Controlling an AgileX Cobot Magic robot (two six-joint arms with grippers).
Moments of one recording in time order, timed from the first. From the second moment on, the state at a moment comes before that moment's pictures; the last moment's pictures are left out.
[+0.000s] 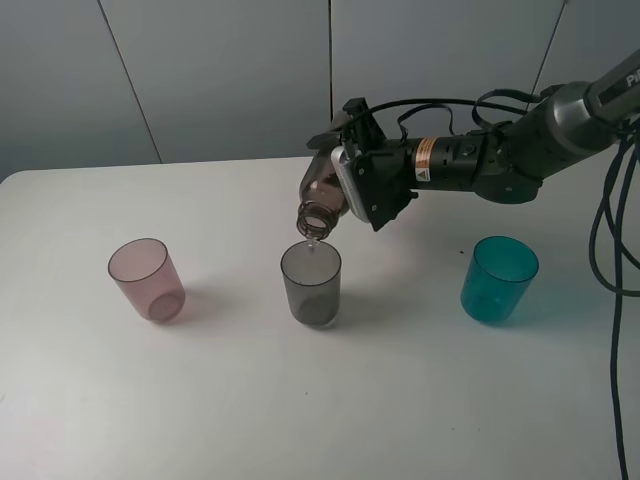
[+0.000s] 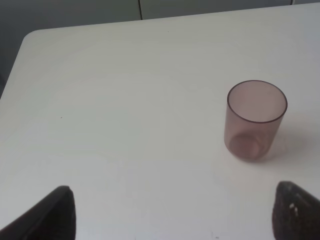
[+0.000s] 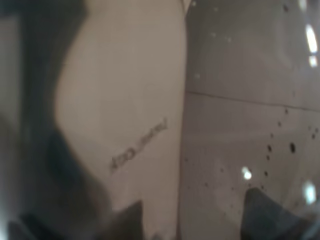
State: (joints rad) left arm -0.02 0.00 -0.51 0.01 1.08 0.03; right arm 0.34 2.10 -1.04 -0.93 -0.80 -1.16
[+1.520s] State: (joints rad) left arm -0.02 0.00 -0.51 0.01 1.08 0.03; right arm 0.34 2.10 -1.04 -0.88 -0.88 -1.30
